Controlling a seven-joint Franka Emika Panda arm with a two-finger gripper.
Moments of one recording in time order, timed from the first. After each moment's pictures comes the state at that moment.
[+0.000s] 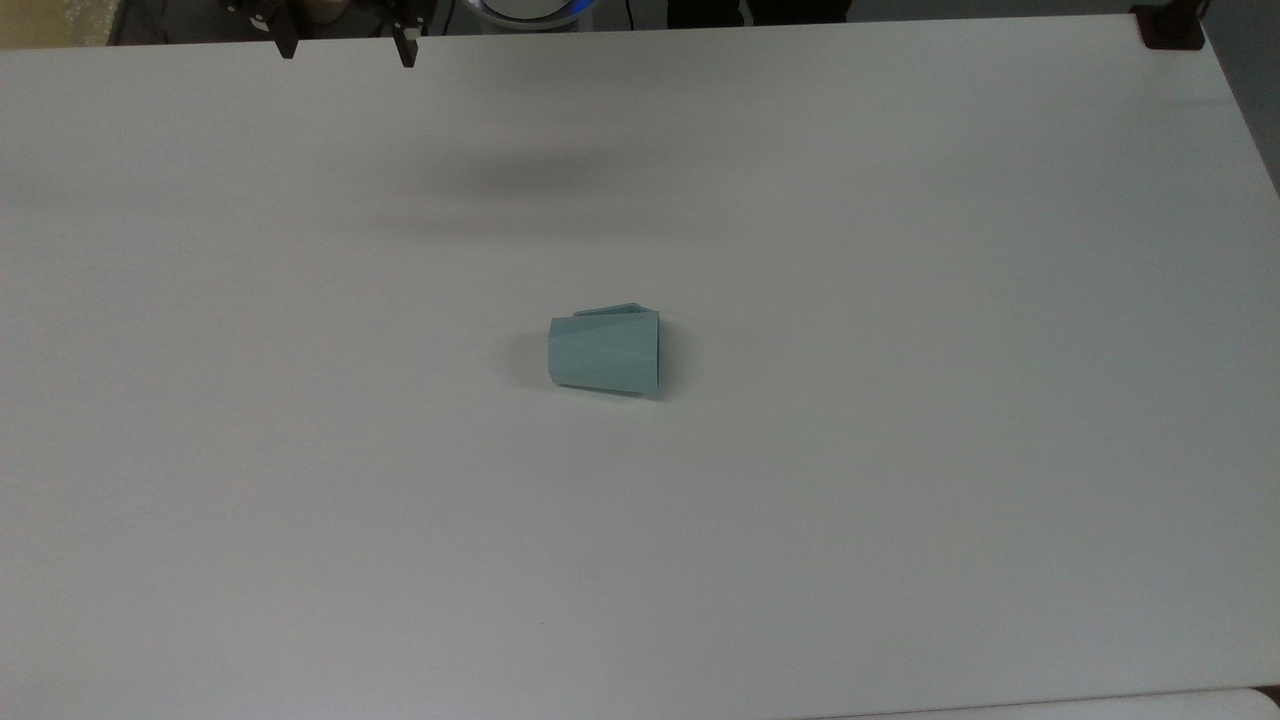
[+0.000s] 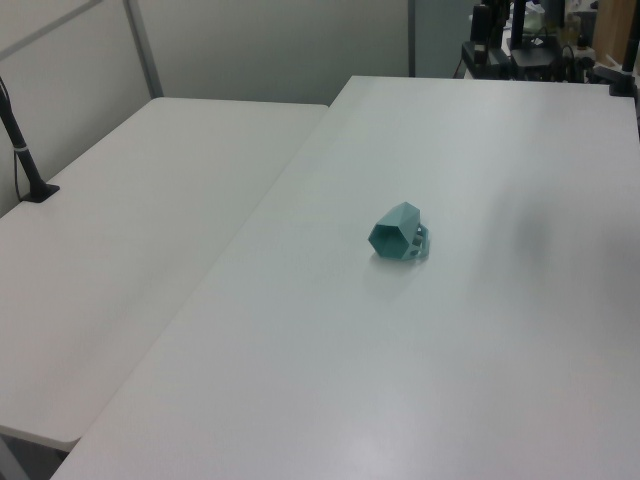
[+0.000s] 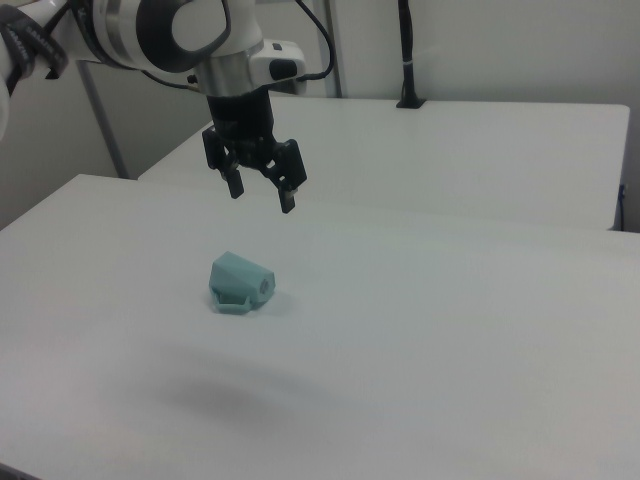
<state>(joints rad) 0.30 -0.04 -0.30 -1.66 0.01 1.66 -0.01</state>
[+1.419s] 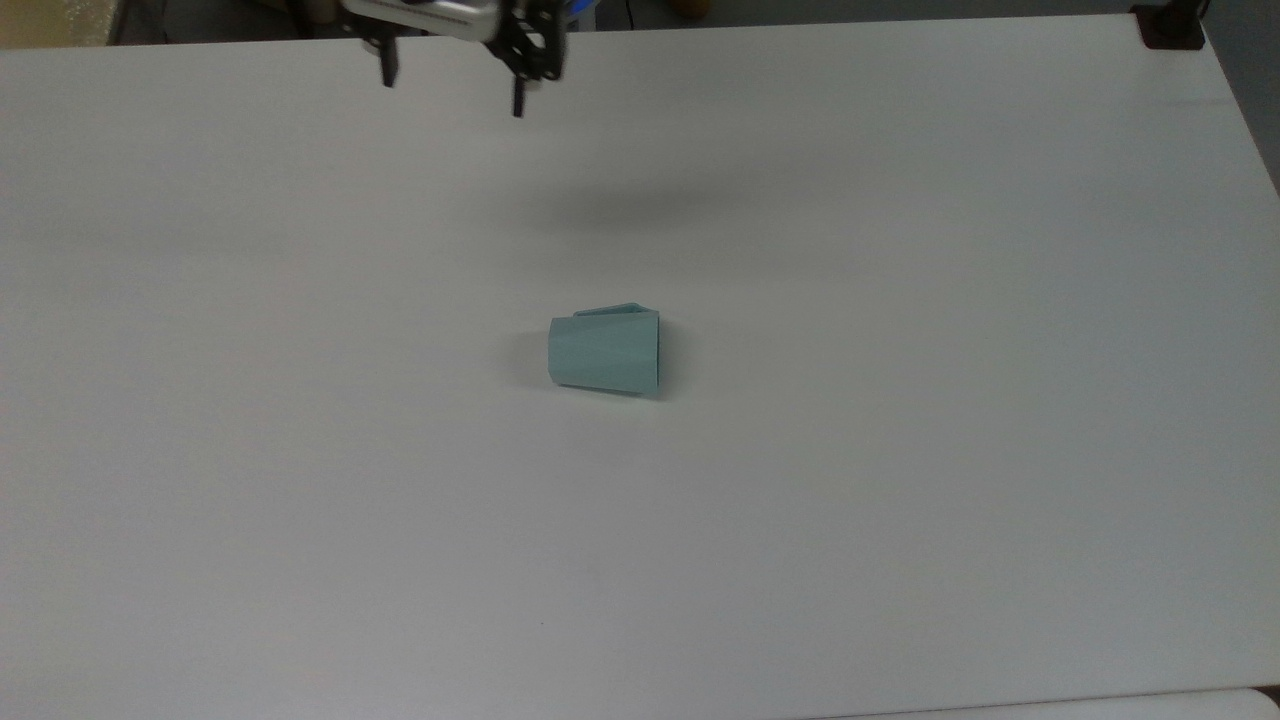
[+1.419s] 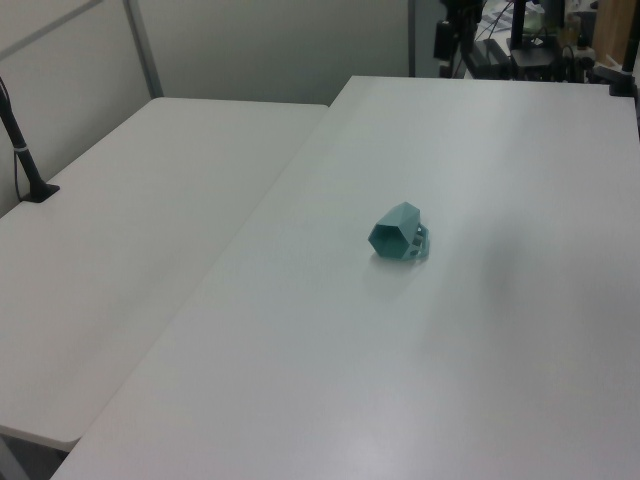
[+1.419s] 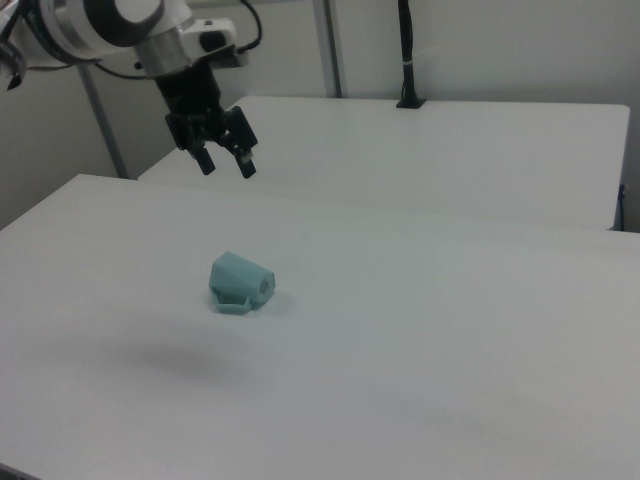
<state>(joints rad) 0.51 0.08 -0.27 -1.52 -0.17 1.66 0.27</state>
